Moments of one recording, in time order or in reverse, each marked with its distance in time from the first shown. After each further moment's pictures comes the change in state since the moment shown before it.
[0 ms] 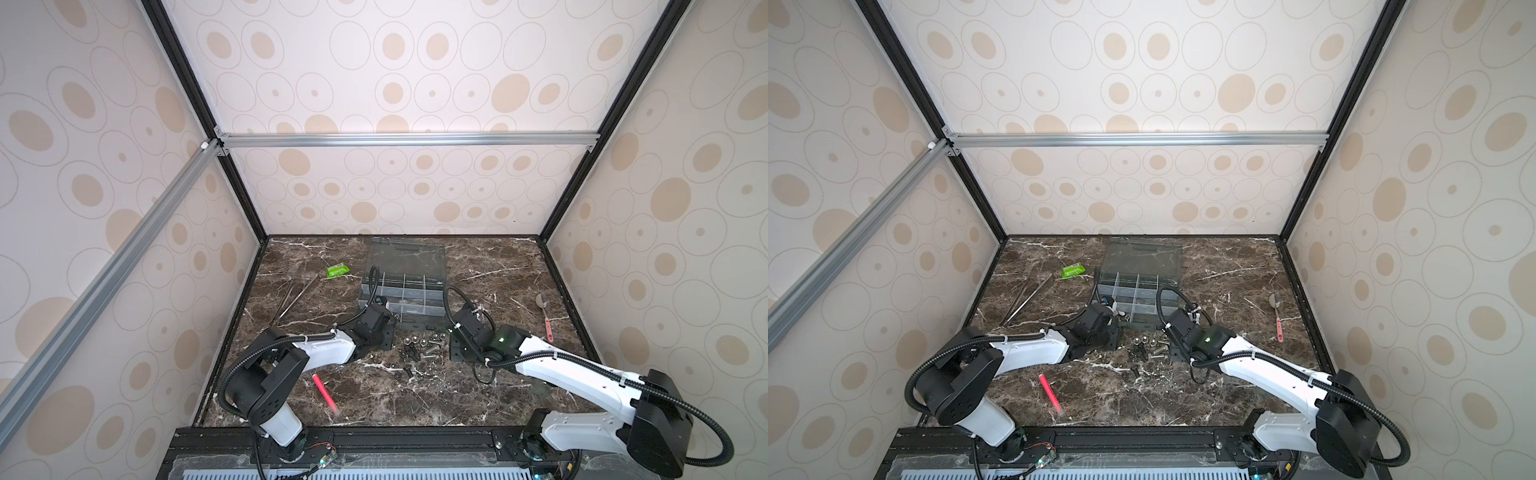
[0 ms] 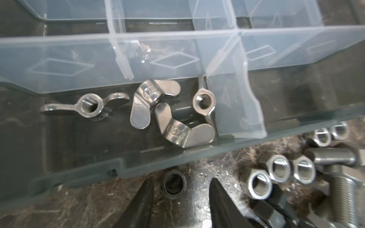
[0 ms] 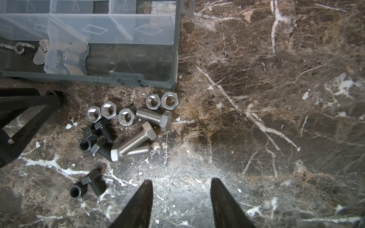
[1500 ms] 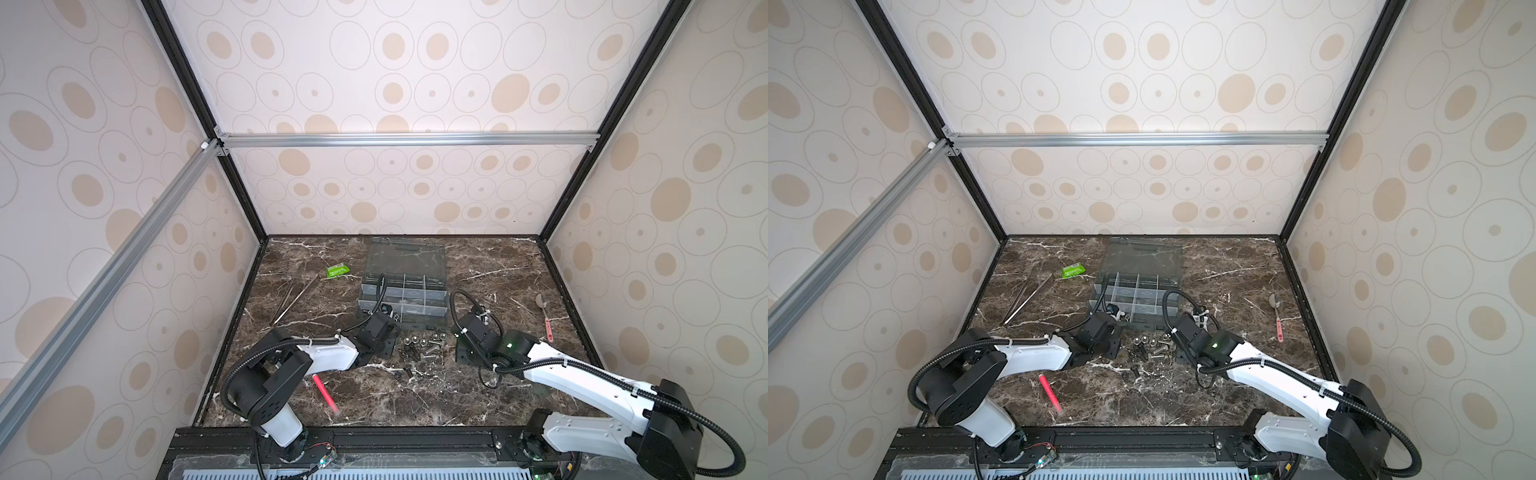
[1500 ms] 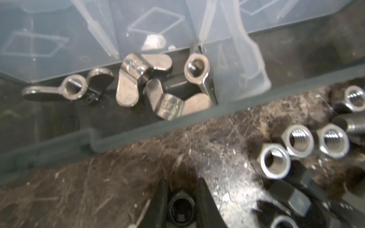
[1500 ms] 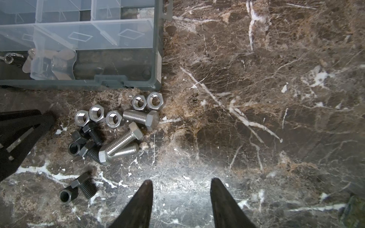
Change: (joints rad) left arm -0.061 -0.030 -0.048 -0.019 -0.058 0.053; right arm 0.000 -0.067 -0.044 -0.024 0.046 0.041
